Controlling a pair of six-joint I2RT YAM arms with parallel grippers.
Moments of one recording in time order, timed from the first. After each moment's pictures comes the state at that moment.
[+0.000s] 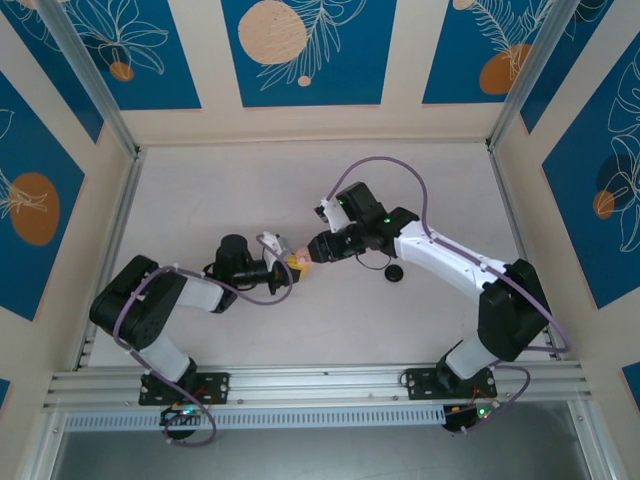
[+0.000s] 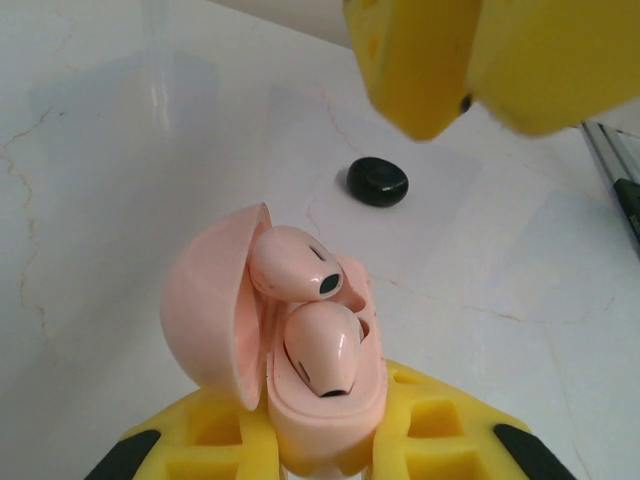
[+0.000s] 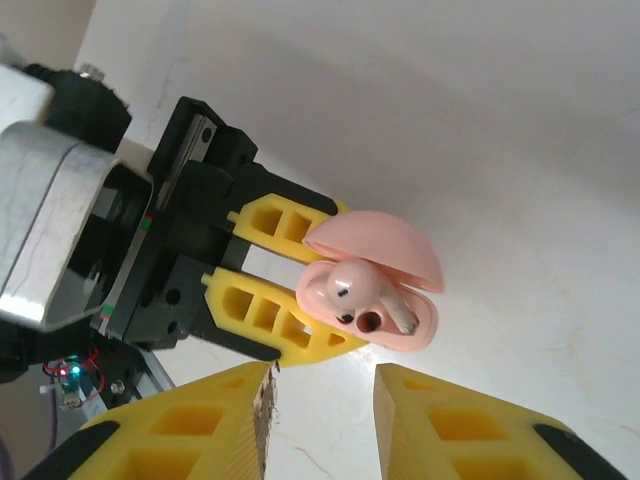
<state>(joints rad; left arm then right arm) -0.49 1.63 0.44 0.83 0.78 0.04 0.68 1.55 1.19 -0.58 -0.45 0.36</state>
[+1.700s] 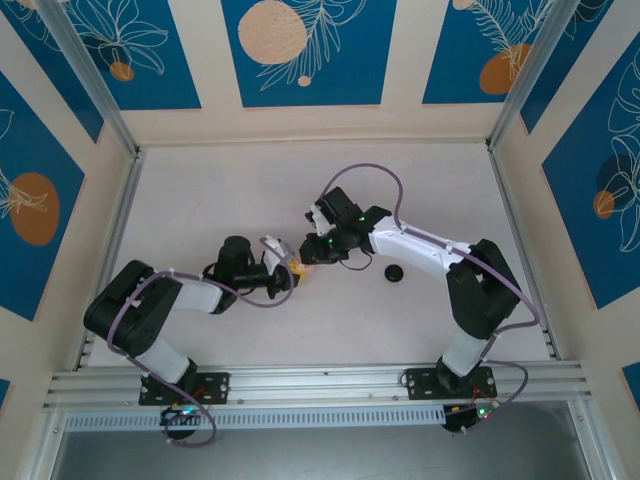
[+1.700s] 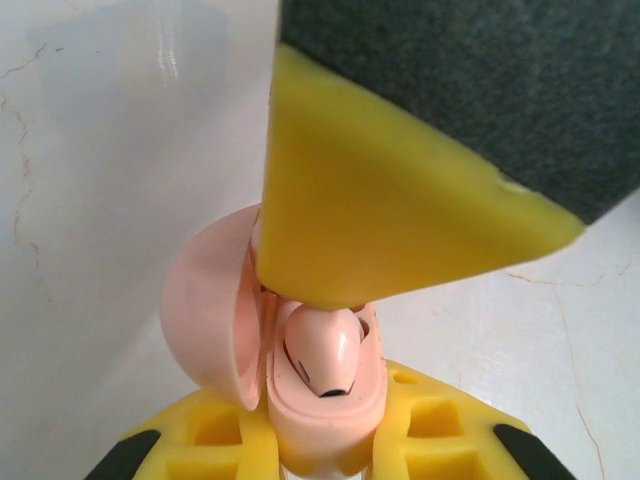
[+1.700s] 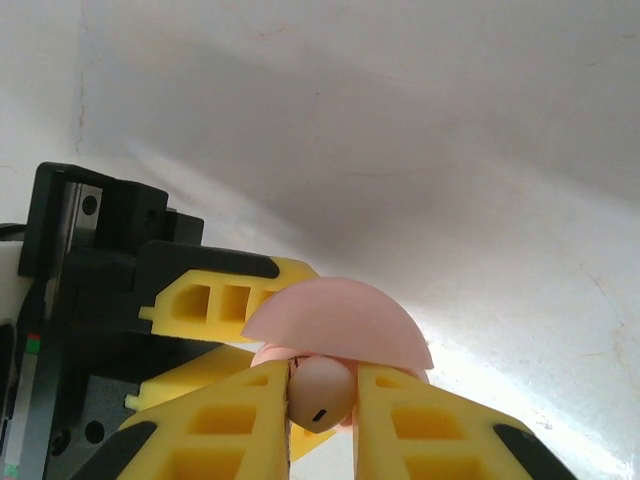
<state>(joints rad) -0.50 1.58 0.44 0.69 0.73 0.09 0.72 1.69 1.24 -0.57 -0.38 0.53</state>
